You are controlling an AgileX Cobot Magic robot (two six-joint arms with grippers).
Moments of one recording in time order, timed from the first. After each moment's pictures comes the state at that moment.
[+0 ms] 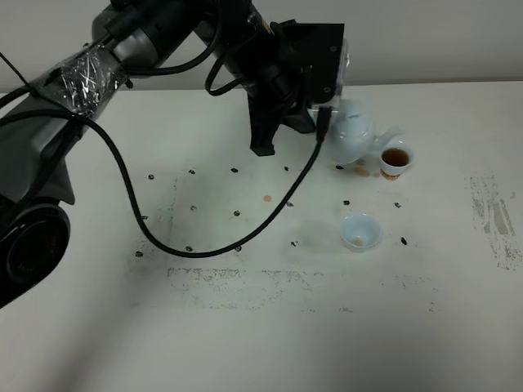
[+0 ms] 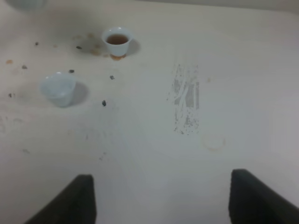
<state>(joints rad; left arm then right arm) -0.53 2.31 -2.32 -0.41 1.19 1.37 0.05 -0.01 -0.52 0.01 1.11 -0.07</state>
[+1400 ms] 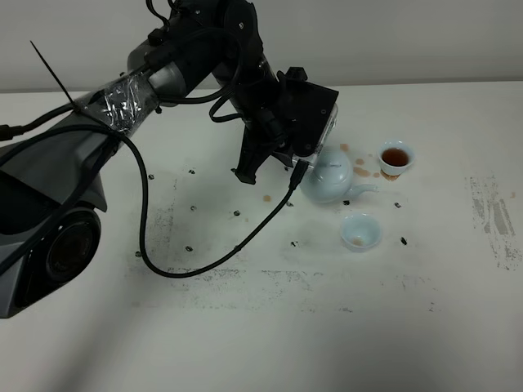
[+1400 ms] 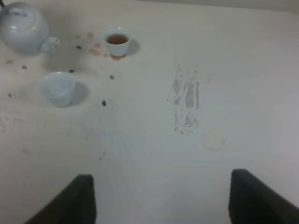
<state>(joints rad) -0.54 2.42 -2.31 -0.33 1.19 1.57 0.05 -0.01 -0.52 0.01 1.11 -0.07</state>
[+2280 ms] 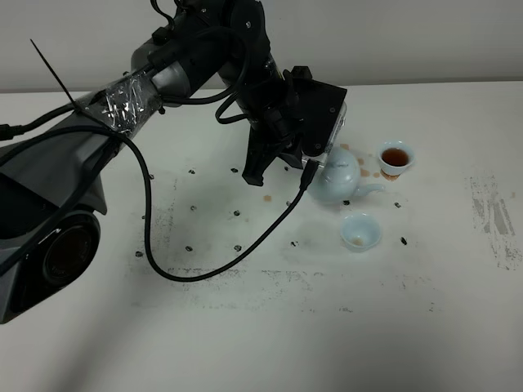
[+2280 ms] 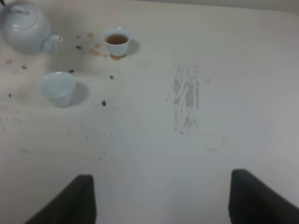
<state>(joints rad) -0.56 2.40 -2.28 -0.33 1.19 1.52 0.05 -0.01 -0.52 0.01 1.11 -0.07</state>
